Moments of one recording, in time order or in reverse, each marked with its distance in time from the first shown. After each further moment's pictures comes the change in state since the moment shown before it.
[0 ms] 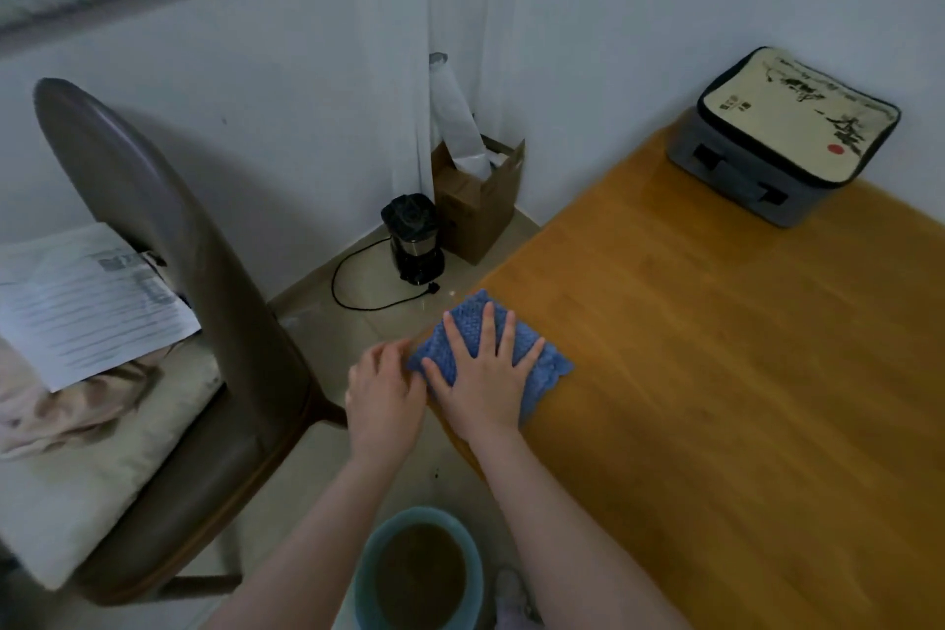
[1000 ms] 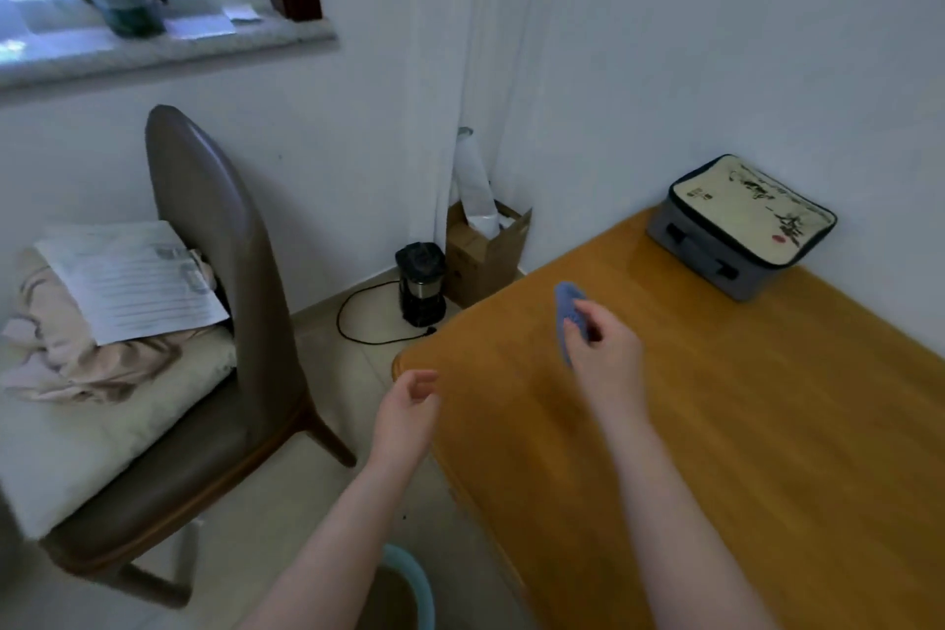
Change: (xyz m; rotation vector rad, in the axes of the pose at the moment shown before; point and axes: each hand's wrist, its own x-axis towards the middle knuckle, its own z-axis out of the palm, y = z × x) left_hand -0.071 0.056 -0.013 -0.615 -0.123 -0.237; right_hand -0.033 0.103 -0.172 0.691 0.284 0.103
